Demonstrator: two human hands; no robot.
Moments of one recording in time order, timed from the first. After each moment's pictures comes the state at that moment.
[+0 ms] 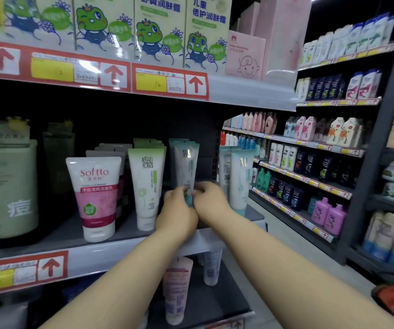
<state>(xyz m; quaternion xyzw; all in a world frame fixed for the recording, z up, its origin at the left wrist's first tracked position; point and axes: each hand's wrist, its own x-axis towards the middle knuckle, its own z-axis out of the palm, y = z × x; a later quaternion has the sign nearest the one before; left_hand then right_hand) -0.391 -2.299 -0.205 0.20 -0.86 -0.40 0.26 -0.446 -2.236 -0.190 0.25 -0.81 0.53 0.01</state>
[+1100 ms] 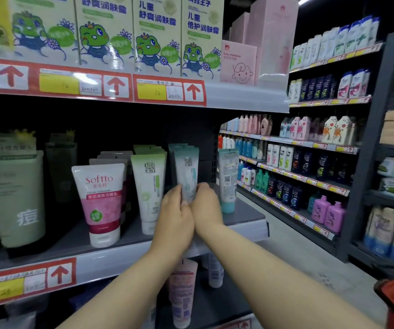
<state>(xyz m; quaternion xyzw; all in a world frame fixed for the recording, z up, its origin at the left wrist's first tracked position) -0.367 -2.296 -0.212 0.12 -0.82 -0.42 0.37 -0.435 -2.254 -0.200 0.22 -0.84 0.48 0.12</state>
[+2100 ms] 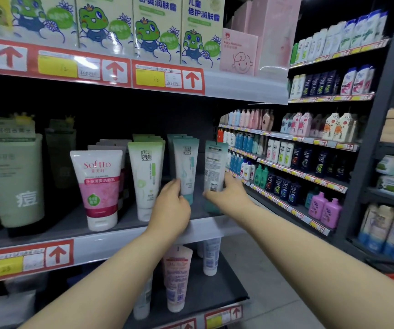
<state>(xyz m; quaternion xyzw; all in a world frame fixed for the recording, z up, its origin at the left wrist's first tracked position) -0.373 -2.303 -0.213 0.11 -0.85 -0.39 0.33 -0.454 -2.191 -0.192 0.23 -0.84 0.49 0.05</state>
